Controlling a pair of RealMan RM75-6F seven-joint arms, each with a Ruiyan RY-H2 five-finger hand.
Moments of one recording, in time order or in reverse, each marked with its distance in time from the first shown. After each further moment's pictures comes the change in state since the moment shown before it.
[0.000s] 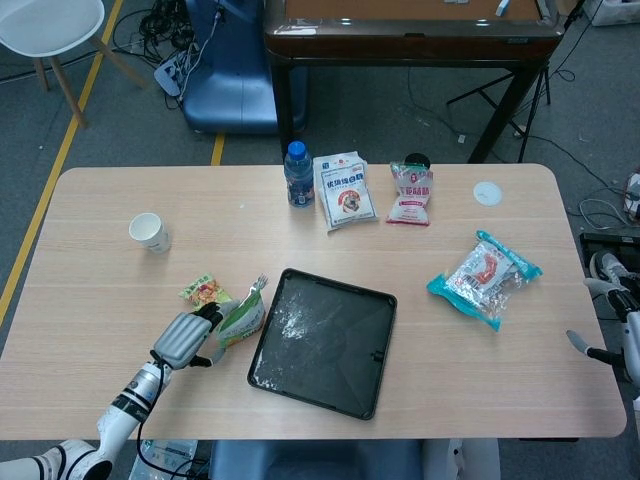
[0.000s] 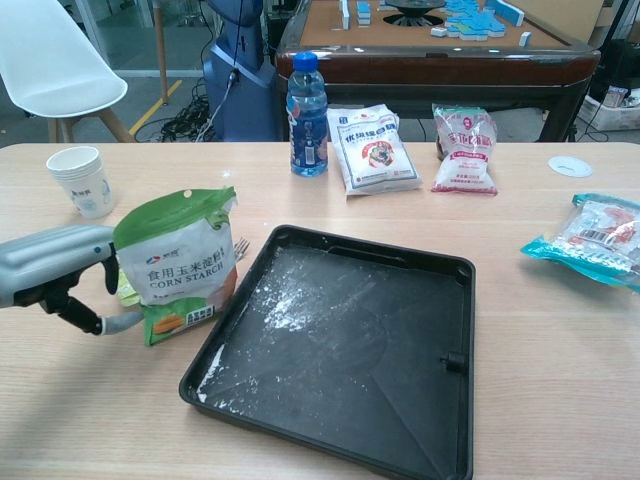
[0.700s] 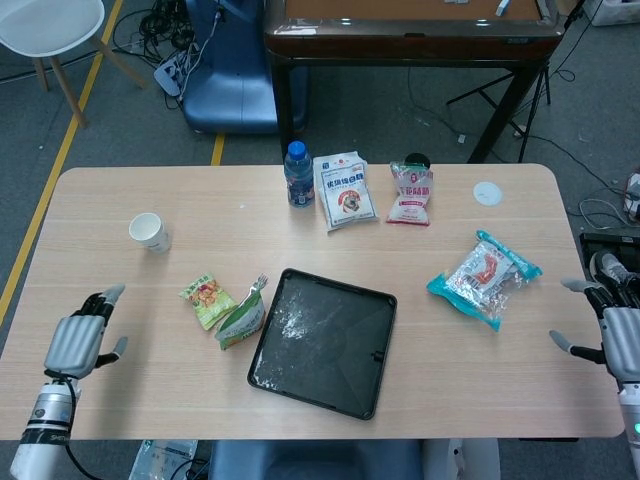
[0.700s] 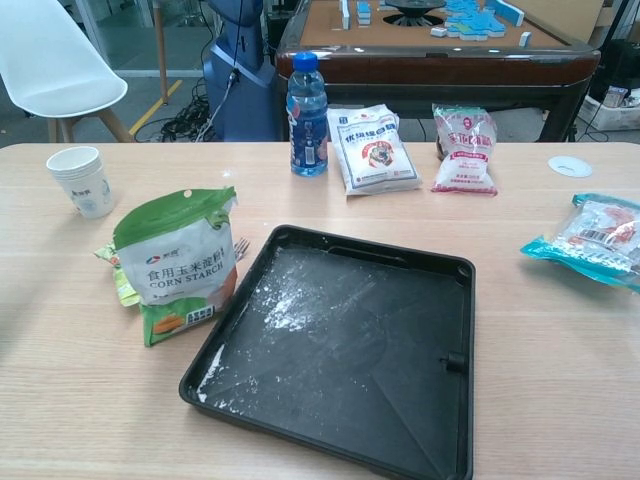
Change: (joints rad) left arm 0.234 0.249 -0.027 -0.188 -0.178 0.286 0.238; right arm 0.039 0.005 -0.018 -0.005 -0.041 -0.056 -0.009
